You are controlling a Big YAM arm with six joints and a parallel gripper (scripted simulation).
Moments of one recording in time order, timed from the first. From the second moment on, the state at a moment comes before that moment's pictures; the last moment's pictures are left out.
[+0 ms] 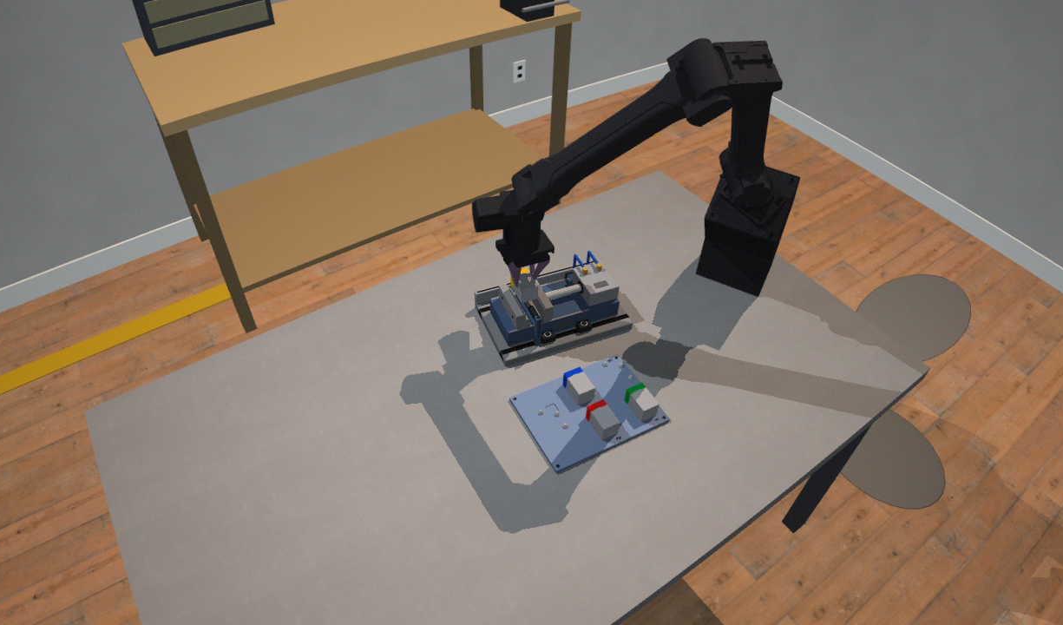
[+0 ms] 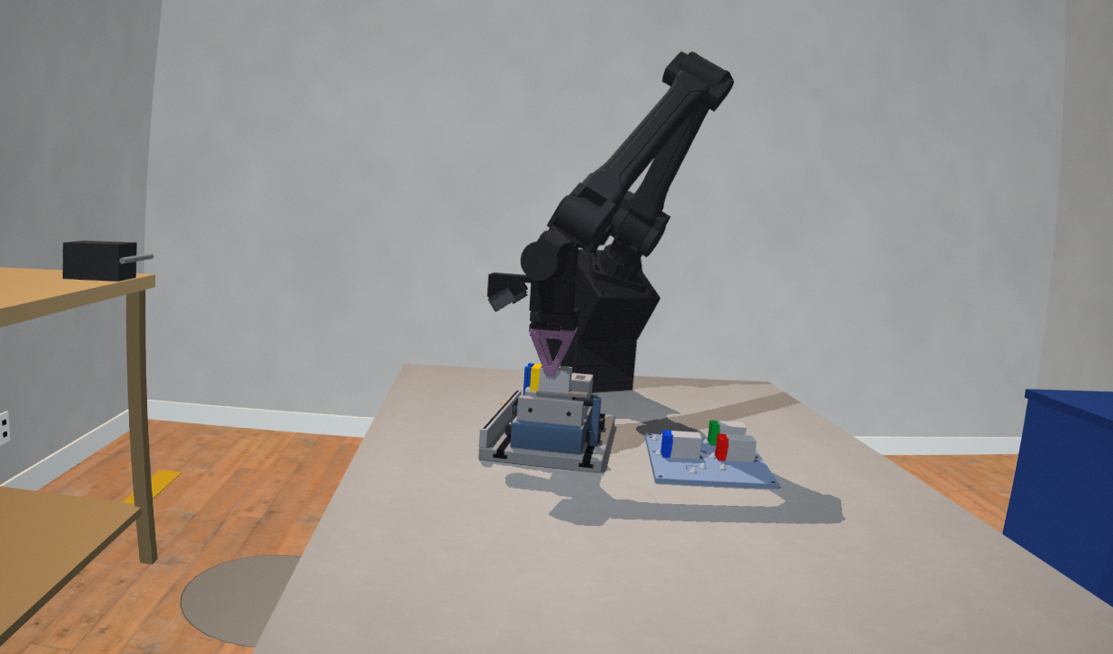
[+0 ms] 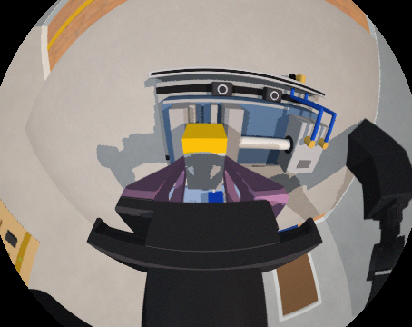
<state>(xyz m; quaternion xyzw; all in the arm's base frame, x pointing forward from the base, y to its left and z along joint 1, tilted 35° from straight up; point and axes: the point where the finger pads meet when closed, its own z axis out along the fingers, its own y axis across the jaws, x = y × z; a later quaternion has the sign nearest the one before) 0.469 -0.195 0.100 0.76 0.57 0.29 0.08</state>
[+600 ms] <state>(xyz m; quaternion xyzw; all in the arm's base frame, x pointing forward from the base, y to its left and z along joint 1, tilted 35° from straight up) 0.469 -0.195 0.100 0.76 0.57 0.29 0.08</state>
